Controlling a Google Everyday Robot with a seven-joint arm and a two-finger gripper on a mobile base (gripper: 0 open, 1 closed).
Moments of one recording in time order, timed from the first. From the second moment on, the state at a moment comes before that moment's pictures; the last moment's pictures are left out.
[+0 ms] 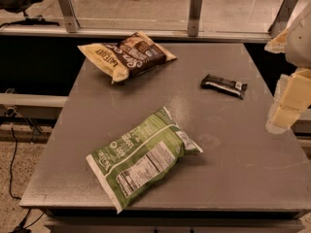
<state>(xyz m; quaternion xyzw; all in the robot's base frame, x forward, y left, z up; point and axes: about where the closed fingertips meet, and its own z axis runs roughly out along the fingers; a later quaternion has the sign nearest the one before) 0.438 -0.217 0.976 -0.60 0.78 -0.03 0.16</state>
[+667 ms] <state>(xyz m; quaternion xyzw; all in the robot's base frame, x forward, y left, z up) 0.439 -0.209 0.978 -0.61 0.77 -0.03 0.16</state>
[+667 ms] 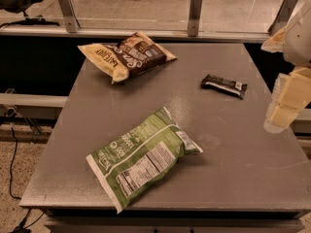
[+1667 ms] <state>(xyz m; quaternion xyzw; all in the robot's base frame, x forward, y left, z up) 0.433 -0.098 0.946 -0.71 0.68 0.01 0.17</state>
